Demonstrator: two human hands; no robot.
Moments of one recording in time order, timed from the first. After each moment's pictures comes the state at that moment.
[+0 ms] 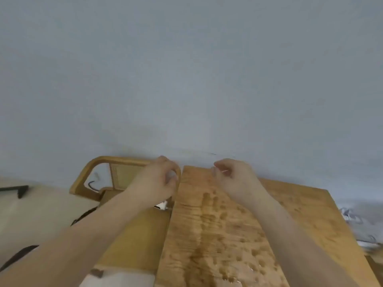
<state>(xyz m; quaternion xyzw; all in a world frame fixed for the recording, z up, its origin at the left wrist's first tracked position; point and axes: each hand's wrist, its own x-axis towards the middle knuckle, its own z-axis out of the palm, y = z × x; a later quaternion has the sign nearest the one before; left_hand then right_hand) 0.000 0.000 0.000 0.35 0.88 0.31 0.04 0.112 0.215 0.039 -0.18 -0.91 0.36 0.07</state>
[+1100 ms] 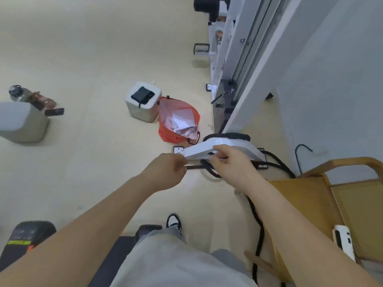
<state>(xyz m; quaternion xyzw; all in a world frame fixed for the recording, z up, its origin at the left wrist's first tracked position) 0.305 -0.601 -0.156 -0.39 0.83 0.40 0.08 0.122 -0.473 -0.115 0.36 -0.81 0.26 -0.37</state>
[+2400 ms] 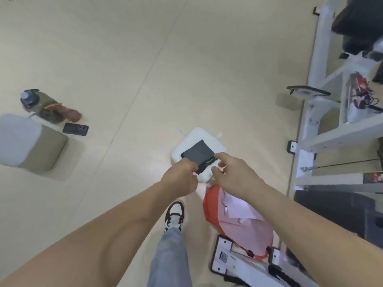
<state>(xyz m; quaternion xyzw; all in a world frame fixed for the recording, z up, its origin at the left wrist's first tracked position) 0.217 -1.345 -0.466 -0.52 0.74 0.41 0.12 0.046 -1.297 -0.392 0.51 -0.75 0.03 -0.43</state>
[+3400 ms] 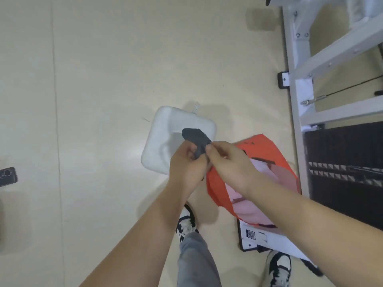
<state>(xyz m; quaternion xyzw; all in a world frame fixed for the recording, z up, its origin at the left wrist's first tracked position) 0.117 -1.415 -0.629 -0.57 0.48 0.67 -0.01 0.012 -1.346 -0.594 0.17 -0.82 0.26 -0.49</state>
